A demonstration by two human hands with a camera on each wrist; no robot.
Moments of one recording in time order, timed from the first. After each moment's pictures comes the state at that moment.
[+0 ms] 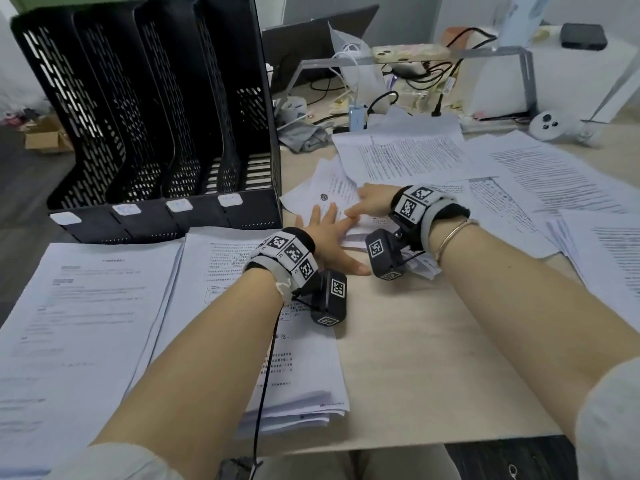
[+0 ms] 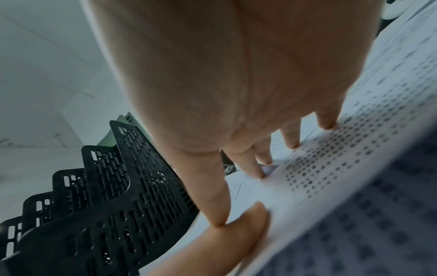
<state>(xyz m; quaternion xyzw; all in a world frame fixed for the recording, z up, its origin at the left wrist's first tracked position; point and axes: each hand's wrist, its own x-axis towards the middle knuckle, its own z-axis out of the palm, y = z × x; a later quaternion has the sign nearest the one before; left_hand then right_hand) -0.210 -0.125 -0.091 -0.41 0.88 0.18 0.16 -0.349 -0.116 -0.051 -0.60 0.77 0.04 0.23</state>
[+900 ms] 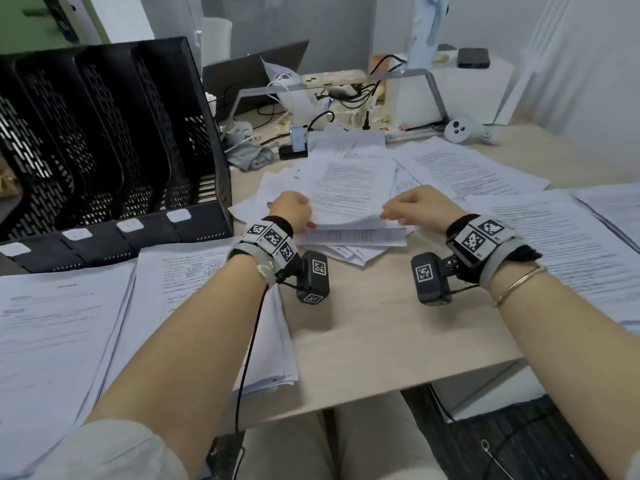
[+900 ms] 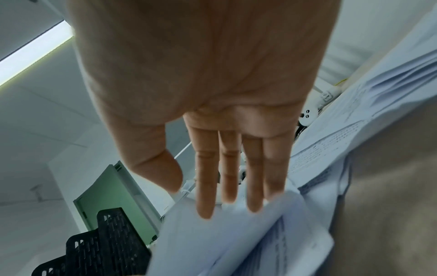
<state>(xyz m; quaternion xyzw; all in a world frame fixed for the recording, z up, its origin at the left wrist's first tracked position) -0.261 -0.103 -0.056 -0.51 0.73 0.42 -0.19 -0.447 0.037 -0.035 -0.48 0.77 -0.33 0.27</state>
